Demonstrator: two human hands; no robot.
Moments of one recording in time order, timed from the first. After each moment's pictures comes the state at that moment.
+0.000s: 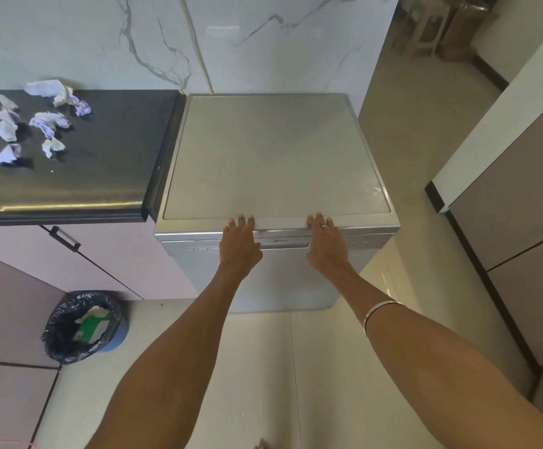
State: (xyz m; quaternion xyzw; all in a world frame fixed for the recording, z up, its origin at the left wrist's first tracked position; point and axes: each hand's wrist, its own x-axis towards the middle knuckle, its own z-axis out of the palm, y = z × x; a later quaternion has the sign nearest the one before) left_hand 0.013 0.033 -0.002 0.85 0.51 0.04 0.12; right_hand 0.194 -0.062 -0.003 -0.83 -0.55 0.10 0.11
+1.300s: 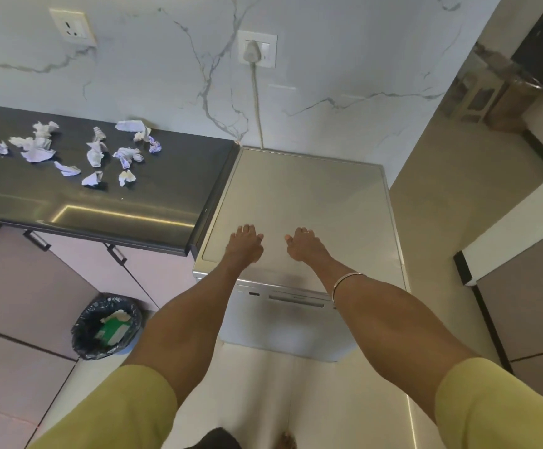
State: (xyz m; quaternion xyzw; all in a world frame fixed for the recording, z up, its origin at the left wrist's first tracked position) left_hand -0.001 0.132 0.102 0.80 0.57 -0.02 0.18; right_hand 0.152 0.091 0.121 -0.80 -0.56 0.22 0.00
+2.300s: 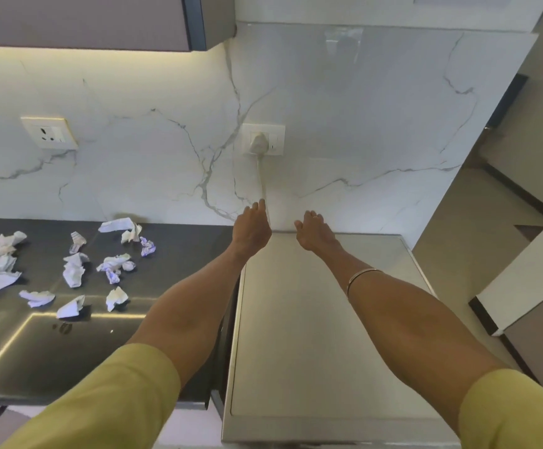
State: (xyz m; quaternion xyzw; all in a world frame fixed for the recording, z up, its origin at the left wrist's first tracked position) left_hand 0.019 0.440 0.223 0.84 0.50 0.21 0.05; right_hand 0.168 0.379 0.219 -0.82 -0.56 0.08 0.13
